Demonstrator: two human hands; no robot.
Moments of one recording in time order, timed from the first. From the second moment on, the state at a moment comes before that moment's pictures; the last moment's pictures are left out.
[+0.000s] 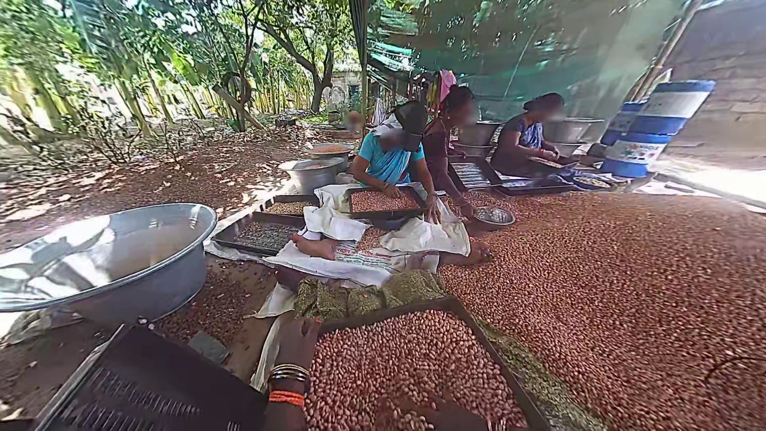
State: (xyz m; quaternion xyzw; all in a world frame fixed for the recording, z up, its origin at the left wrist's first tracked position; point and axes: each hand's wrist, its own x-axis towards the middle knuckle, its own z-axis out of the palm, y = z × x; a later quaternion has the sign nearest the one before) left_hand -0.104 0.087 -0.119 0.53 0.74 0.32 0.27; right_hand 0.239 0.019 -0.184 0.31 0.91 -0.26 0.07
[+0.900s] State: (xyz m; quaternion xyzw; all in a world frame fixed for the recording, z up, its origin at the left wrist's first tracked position) left_hand -0.102 0.085 -0.119 0.48 0.74 0.36 0.31; right_hand 0.213 0.019 -0.185 0.27 0.92 -0.26 0.12
